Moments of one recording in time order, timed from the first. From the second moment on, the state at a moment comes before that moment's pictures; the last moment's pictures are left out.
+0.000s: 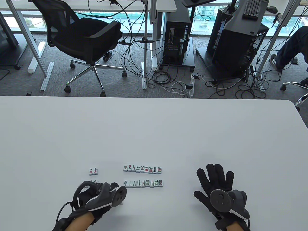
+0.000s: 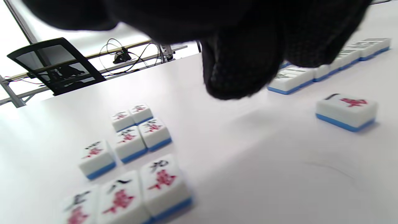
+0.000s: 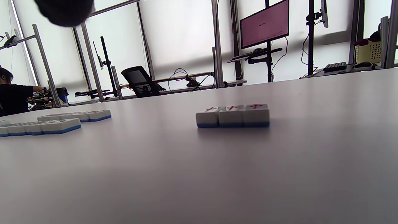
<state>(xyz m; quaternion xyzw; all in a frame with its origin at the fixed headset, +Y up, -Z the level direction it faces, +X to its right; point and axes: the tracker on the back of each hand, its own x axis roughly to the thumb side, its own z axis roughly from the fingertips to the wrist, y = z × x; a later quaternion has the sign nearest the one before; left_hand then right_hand) -0.180 -0.722 -0.248 -0.06 -0.13 -0.14 0.98 0.233 -0.747 -0.246 0.17 -0.03 0.98 0.10</state>
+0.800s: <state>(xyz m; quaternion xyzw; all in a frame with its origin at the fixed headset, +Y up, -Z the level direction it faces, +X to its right) -0.246 -0.758 -0.340 -0.16 0.05 -0.20 0.96 0.235 -0.747 -0.246 0.17 -0.02 0.98 0.10</state>
